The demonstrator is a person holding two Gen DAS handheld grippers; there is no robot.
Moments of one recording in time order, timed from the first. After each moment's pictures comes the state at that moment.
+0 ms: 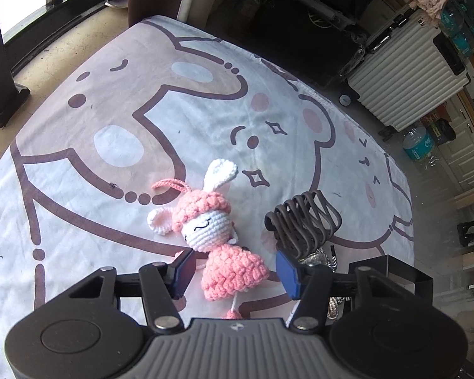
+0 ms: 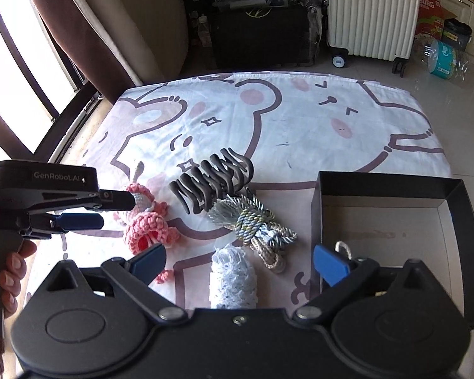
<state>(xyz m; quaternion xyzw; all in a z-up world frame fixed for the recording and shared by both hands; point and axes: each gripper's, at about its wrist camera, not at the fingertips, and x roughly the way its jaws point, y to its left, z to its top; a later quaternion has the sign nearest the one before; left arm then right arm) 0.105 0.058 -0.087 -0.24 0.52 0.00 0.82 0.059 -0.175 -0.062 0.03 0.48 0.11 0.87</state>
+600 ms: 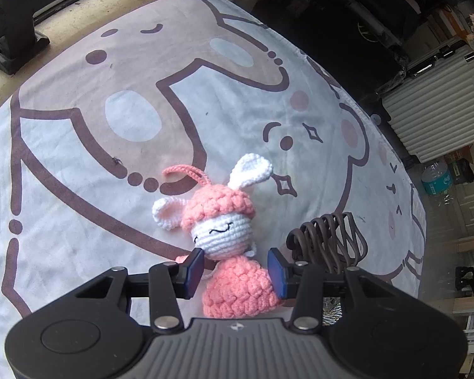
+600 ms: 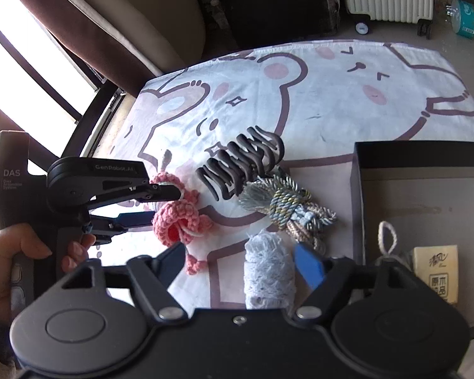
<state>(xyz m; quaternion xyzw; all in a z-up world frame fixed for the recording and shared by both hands) 0.122 0.066 -0.124 -0.31 0.53 0.05 0.79 0.071 -0.177 -0.080 0.10 0.52 0.16 0.83</state>
